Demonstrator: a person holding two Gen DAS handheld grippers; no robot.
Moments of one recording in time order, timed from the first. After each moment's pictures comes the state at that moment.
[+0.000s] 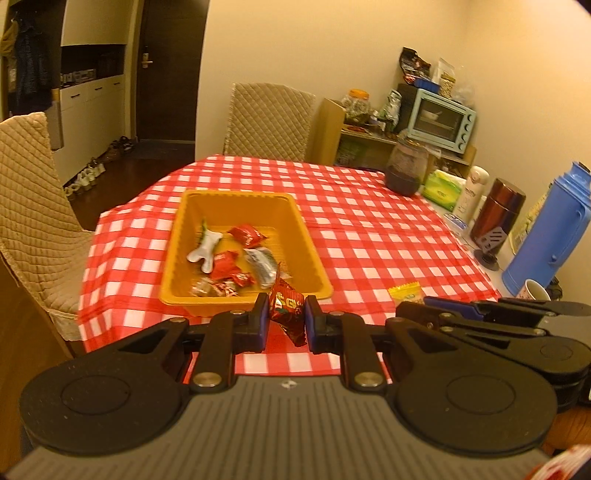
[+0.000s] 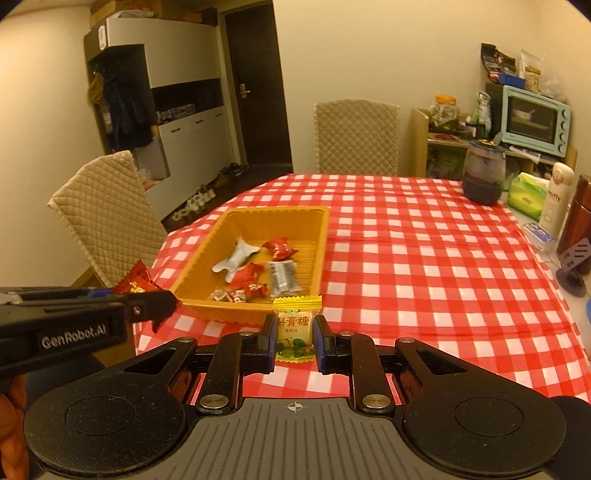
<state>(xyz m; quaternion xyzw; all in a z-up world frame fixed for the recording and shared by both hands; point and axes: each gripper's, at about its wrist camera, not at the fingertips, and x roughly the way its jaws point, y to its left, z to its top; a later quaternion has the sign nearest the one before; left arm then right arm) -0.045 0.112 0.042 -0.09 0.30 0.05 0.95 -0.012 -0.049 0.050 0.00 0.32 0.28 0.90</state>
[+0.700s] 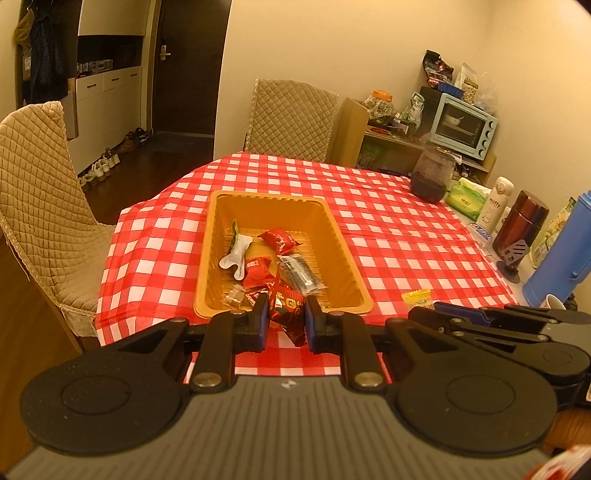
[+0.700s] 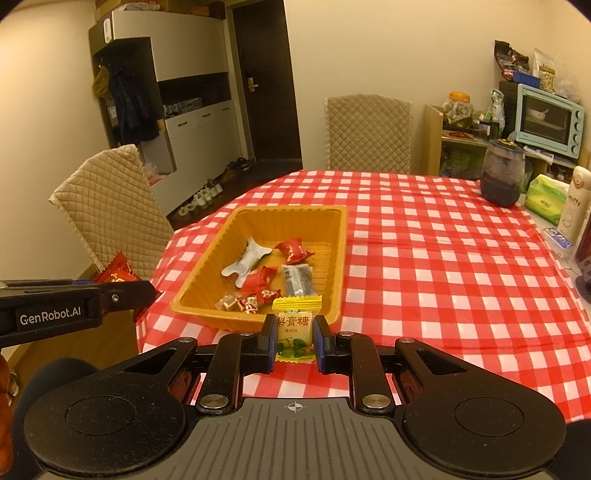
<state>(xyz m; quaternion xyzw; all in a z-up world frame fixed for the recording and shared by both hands) -0.023 0.155 0.039 -0.10 0.31 0.07 0.94 0.021 -0.020 0.038 -0.01 0.33 0.29 0.90</state>
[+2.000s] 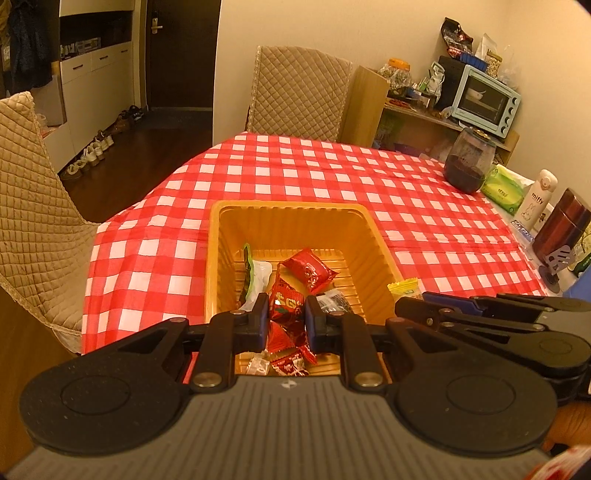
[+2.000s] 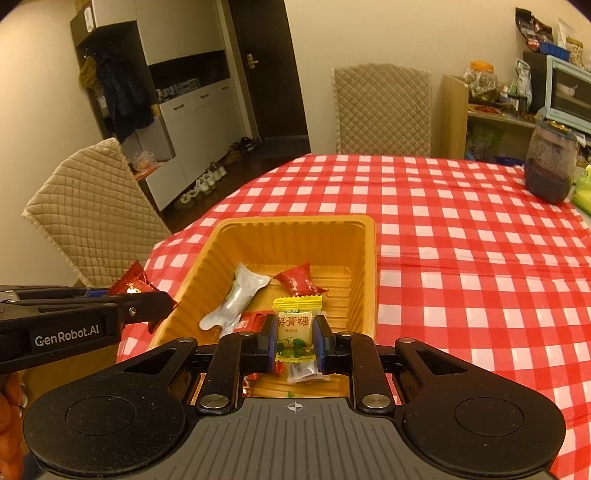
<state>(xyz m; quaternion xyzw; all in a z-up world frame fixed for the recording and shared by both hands) 0.122 0.217 0.007 -0.10 0.37 0.06 0.92 0.162 0.055 0.007 0.01 0.38 0.30 0.88</state>
